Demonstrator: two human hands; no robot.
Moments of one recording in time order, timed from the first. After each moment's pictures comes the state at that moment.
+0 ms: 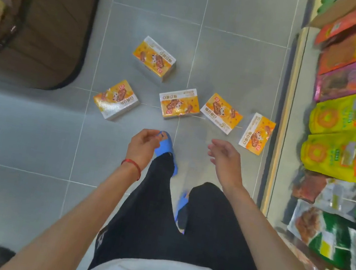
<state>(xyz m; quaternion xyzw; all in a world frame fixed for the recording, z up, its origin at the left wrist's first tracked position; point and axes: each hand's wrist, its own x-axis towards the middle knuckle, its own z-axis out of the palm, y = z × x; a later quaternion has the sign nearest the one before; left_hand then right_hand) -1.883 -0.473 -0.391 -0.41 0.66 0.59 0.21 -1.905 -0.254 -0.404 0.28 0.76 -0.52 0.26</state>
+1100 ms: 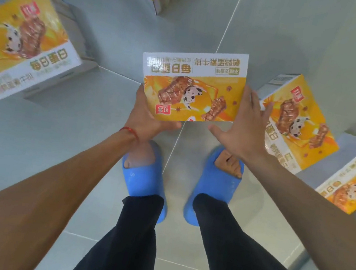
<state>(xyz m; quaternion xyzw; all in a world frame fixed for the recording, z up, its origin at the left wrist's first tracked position) -2.039 -0.507 -0.997 -0.39 0.67 0.59 0.24 -2.128 -0.273 -0.994 -0.10 0.94 -0.11 0.32</state>
